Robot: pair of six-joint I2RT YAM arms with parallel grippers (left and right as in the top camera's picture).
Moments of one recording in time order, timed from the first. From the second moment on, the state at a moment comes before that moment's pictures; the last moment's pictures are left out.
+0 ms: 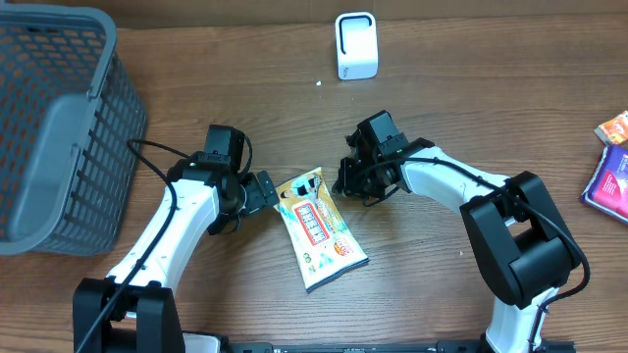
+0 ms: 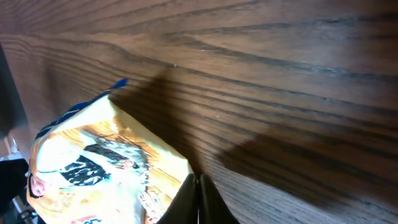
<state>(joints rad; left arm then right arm) -0.14 1.54 0.96 -0.82 0.05 -0.60 0.50 1.99 1.18 -0.38 -0.54 0.60</state>
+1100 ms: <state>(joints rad) -0.14 1.83 0.98 -0.61 0.67 -0.40 0.35 1.99 1.21 -0.55 -0.79 0.43</state>
